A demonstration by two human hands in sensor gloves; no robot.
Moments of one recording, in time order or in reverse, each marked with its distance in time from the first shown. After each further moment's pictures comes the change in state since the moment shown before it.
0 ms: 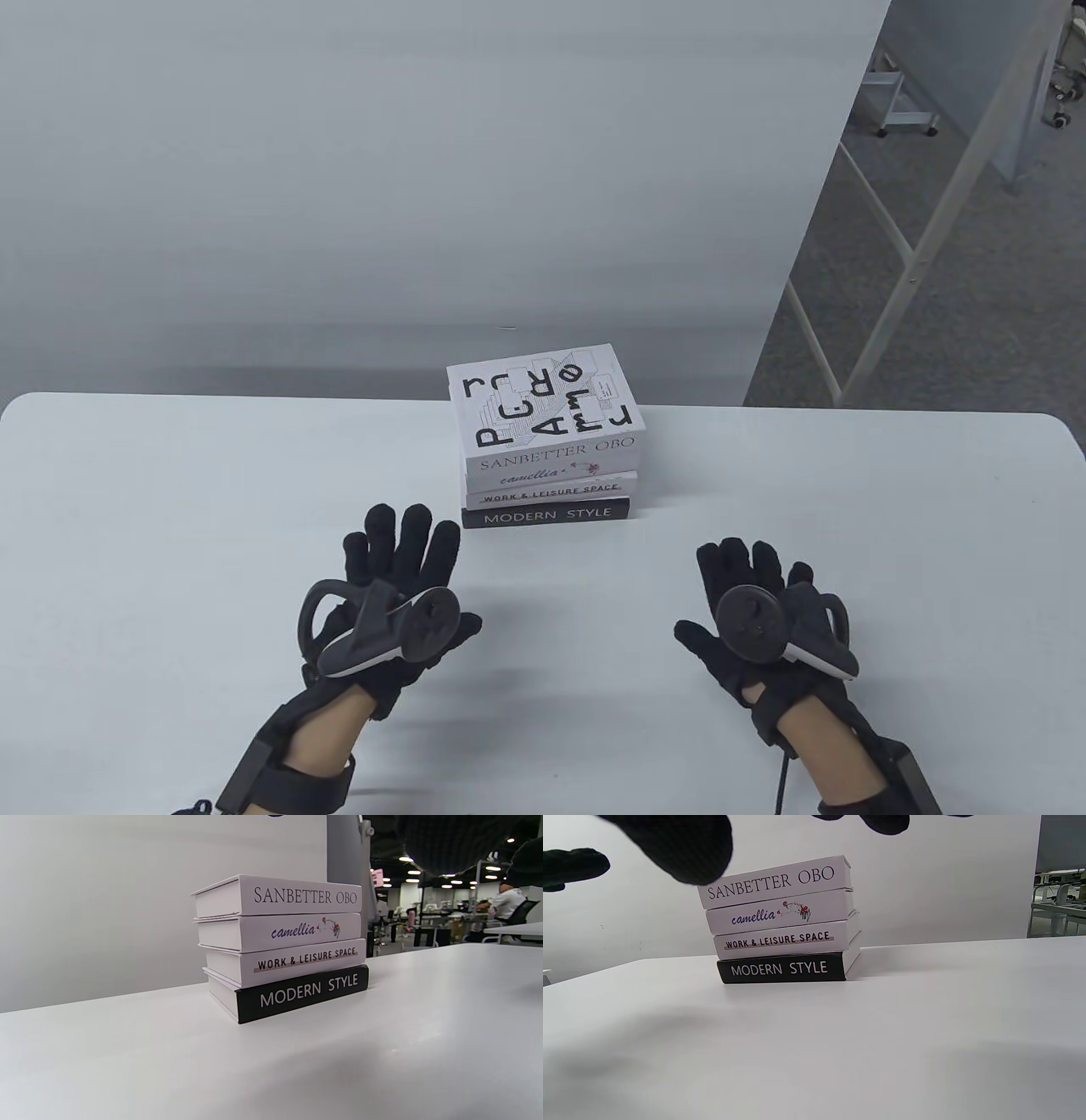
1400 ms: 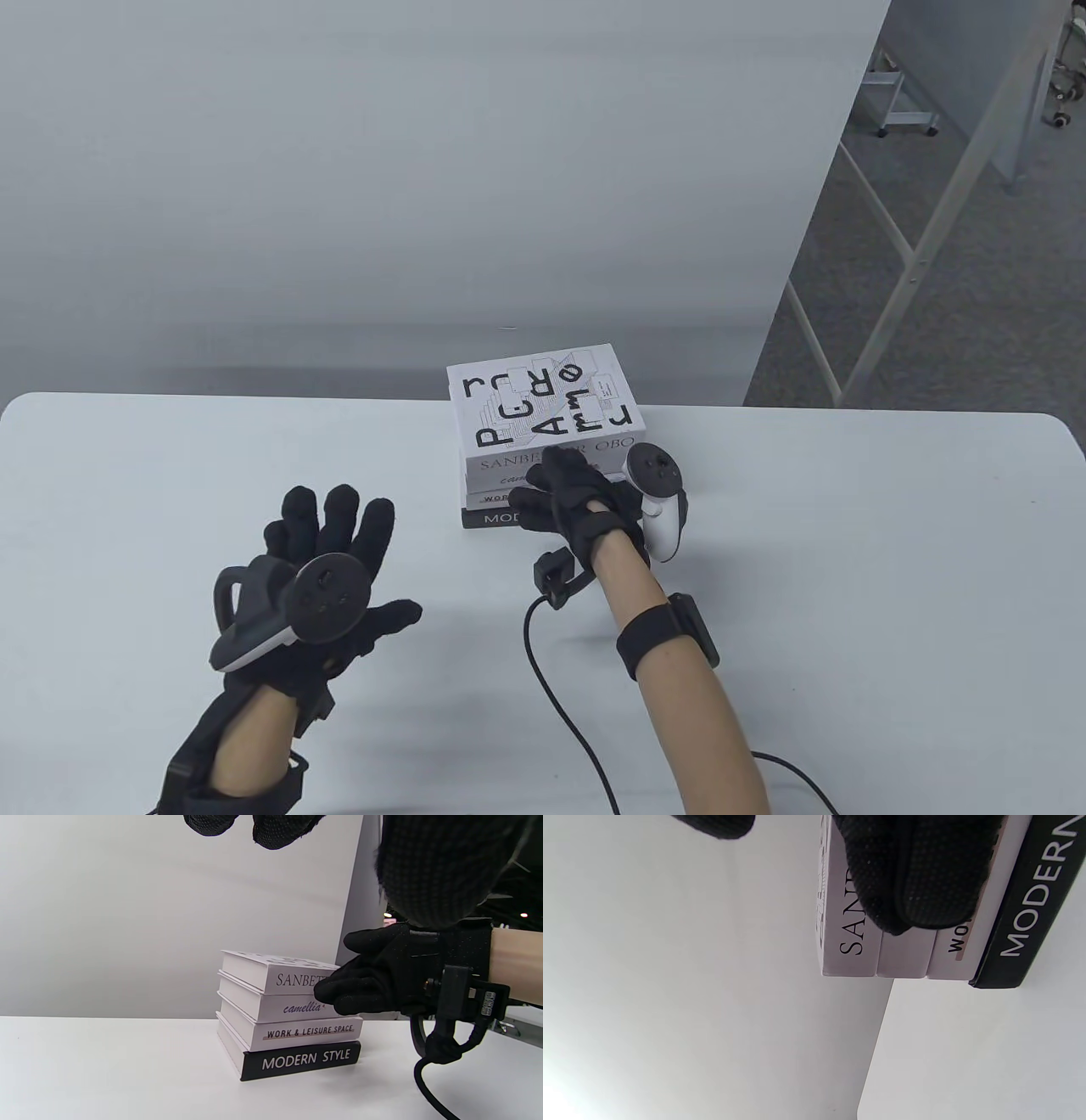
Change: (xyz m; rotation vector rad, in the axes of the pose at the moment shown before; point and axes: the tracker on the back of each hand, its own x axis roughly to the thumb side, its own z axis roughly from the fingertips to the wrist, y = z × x) left_hand -0.051 0.075 0.040 0.072 0.046 0.193; right_hand 0.076 0.033 -0.181 0.004 0.147 -1.354
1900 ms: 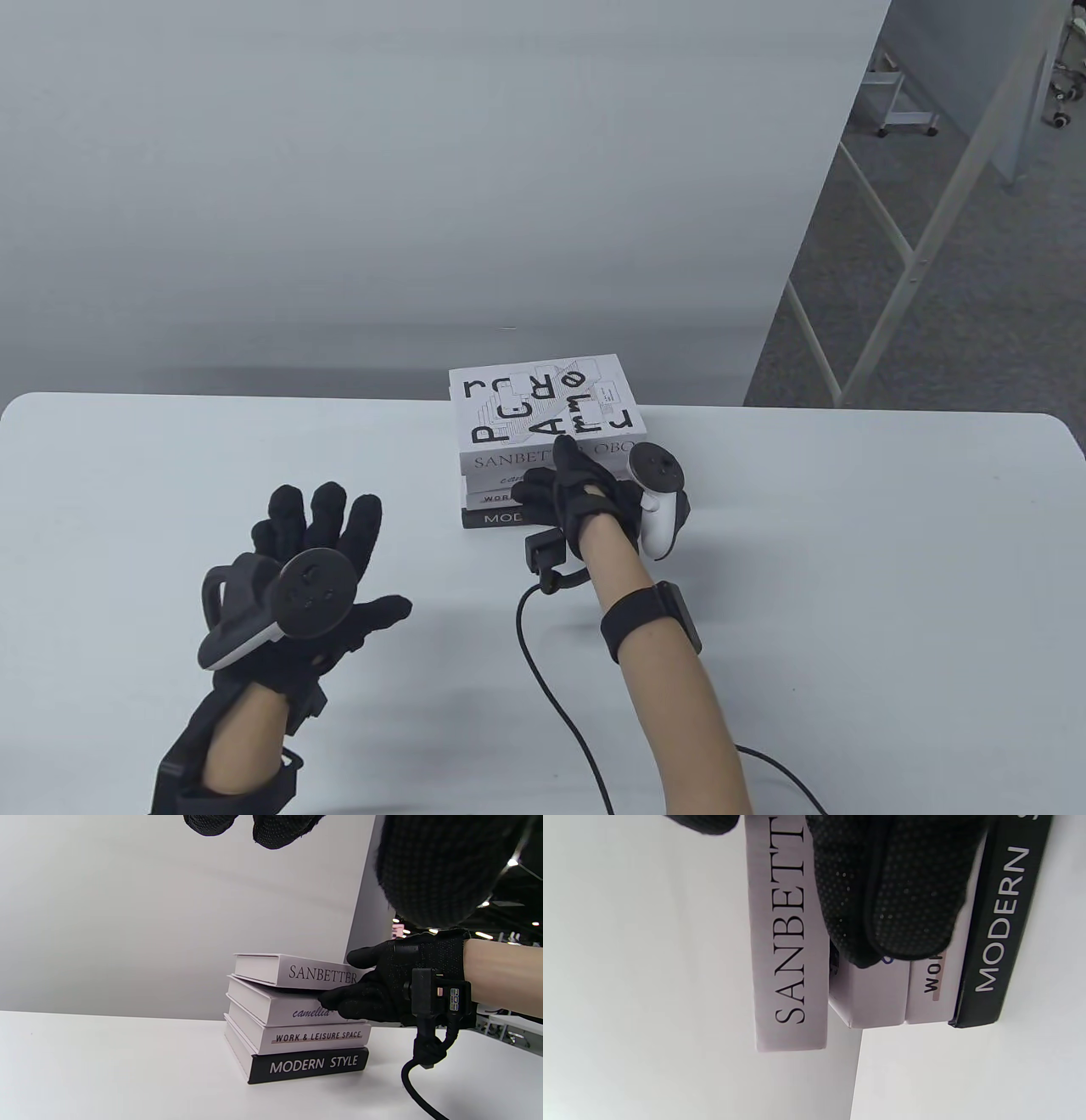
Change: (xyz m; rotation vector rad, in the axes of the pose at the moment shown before) left_hand -0.013 0.004 0.003 0.010 0.032 0.028; right_hand -0.010 -0.005 -0.013 -0.187 0.175 -0.076
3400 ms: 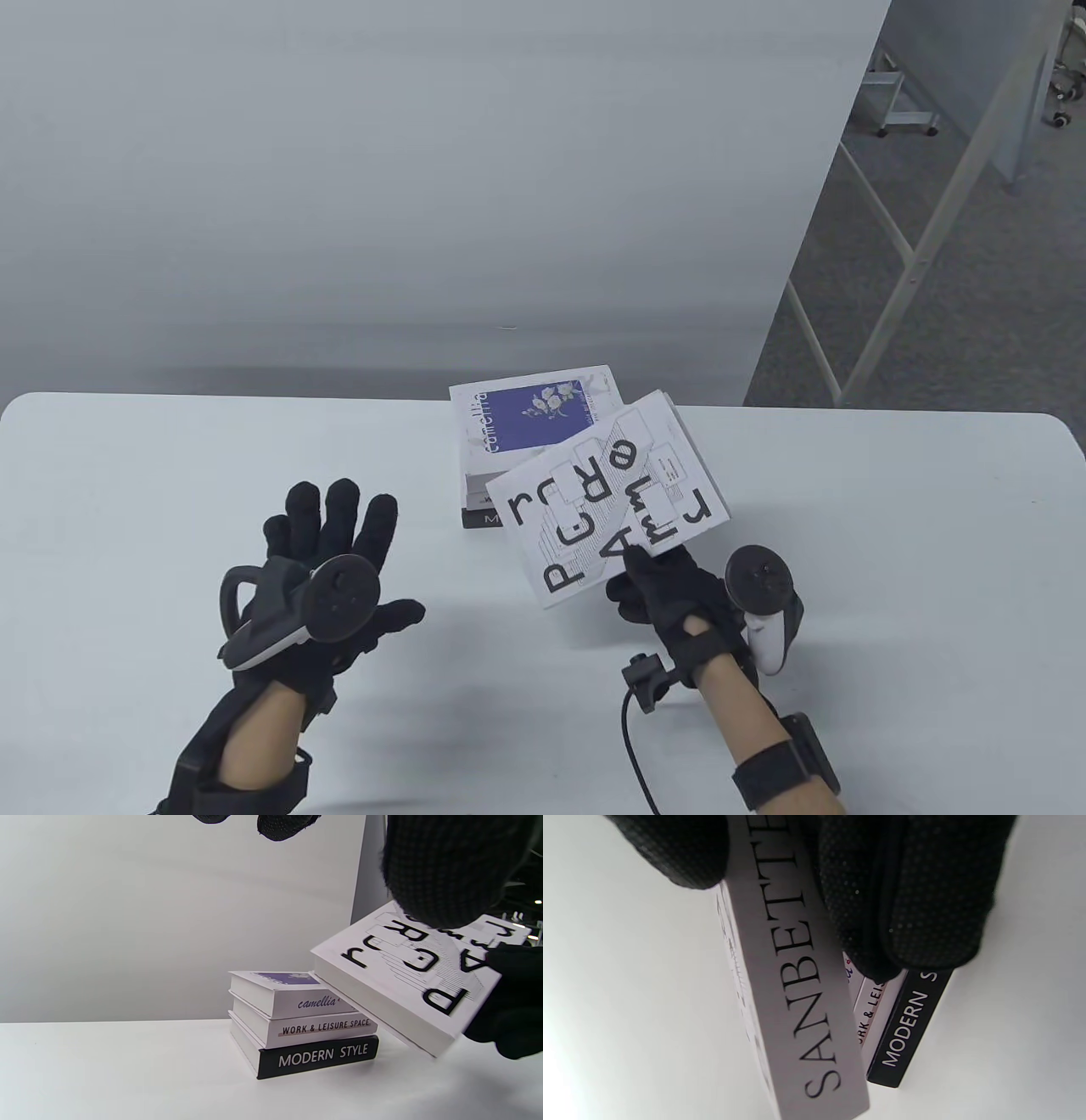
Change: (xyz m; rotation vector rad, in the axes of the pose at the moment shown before) left_hand 0.009 -0.011 -0.006 -0.002 -0.002 -0.065; right_hand -0.032 -0.082 0.099 -0.081 -0.245 0.238
